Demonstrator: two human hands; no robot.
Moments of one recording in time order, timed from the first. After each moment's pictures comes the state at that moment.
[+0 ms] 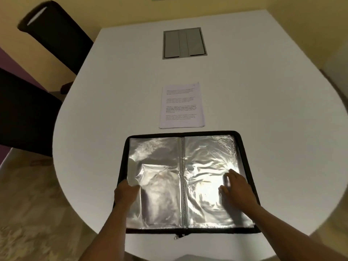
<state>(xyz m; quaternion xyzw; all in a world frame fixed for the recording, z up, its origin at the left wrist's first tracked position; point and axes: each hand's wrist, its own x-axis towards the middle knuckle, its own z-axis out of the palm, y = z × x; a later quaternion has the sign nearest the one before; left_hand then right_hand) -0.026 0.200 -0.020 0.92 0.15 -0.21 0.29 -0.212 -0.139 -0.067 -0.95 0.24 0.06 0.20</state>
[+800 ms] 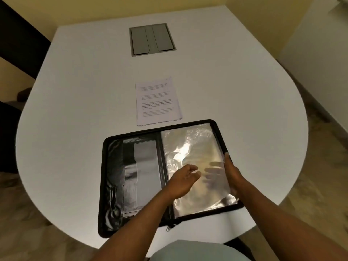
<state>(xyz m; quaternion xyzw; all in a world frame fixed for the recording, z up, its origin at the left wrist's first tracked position) -0.117 0.046 0.024 0.74 -0.21 -0.47 0.44 -0.224 -0.117 0.019 -0.42 0.49 0.01 0.76</state>
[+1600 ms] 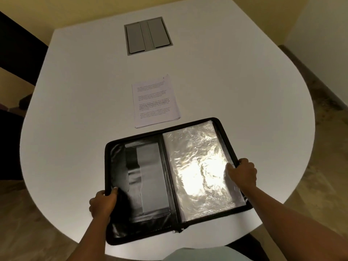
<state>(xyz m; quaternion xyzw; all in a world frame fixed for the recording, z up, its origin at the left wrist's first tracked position) -0.019 0.218 -0.032 0.92 0.20 -0.21 0.26 -0.244 -0.168 -0.043 -0.75 0.59 0.00 0.30</state>
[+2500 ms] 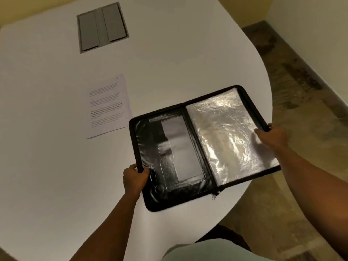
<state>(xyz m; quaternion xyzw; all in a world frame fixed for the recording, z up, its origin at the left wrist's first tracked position) -0.117 -0.073 -0.013 0.91 0.03 -0.24 0.34 -0.344 -0.463 -0.021 -0.68 0.63 -0.08 0.36</state>
